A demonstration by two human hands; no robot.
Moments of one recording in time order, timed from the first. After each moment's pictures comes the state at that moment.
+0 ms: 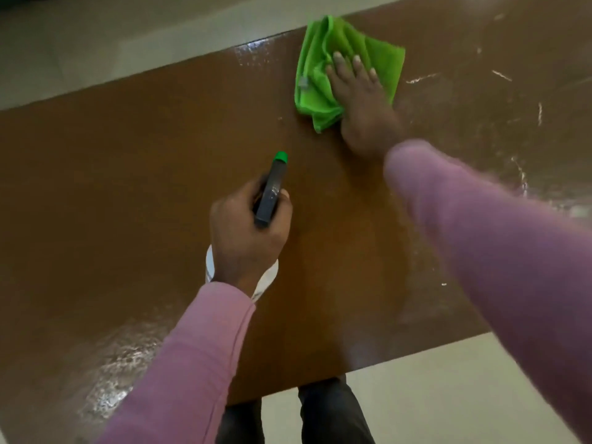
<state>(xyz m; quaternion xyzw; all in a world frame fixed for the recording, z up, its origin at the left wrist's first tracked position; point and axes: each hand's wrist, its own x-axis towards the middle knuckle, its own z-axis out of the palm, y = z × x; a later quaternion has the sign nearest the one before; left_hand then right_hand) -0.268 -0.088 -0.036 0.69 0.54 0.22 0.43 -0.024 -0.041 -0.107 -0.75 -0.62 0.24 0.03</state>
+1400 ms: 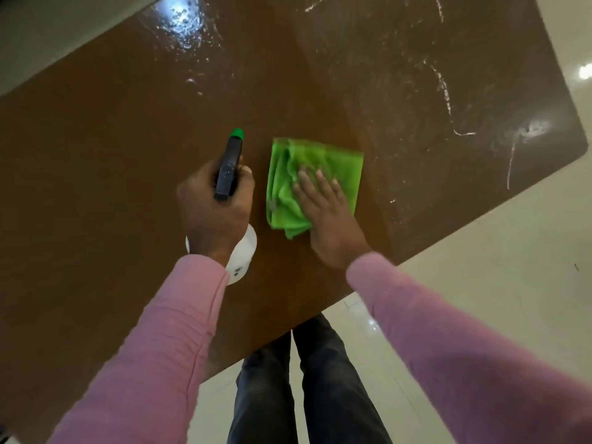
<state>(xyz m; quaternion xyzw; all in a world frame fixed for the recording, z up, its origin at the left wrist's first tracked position) -0.248 -0.142 -0.031 0.71 0.51 0.20 0.45 -0.131 -0.291 -0.099 -0.80 -0.54 0.25 0.10</state>
